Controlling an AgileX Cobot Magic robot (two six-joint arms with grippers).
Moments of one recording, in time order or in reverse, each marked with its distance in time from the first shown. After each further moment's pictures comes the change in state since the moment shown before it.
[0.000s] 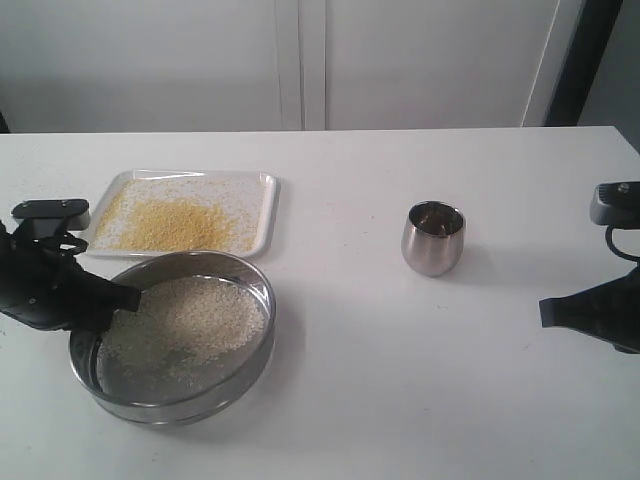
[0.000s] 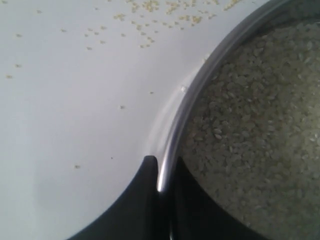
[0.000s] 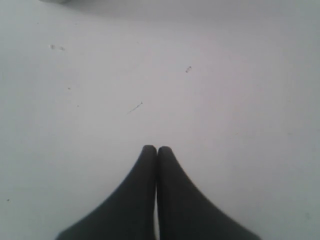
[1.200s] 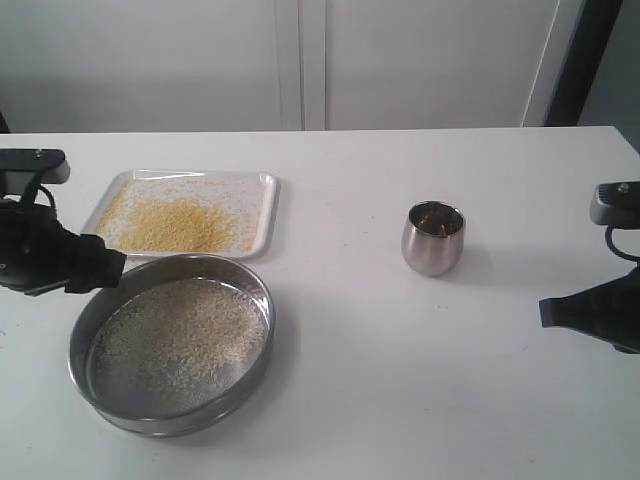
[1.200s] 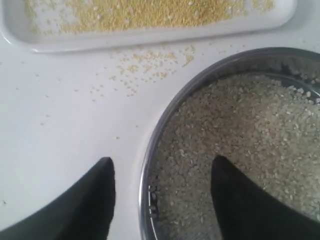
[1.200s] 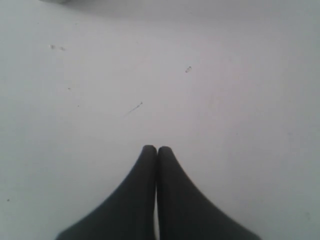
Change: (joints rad) left arm 0.000 -0.186 0.000 0.024 0.045 0.034; right arm 0.000 0.000 0.000 0.000 0.000 0.000
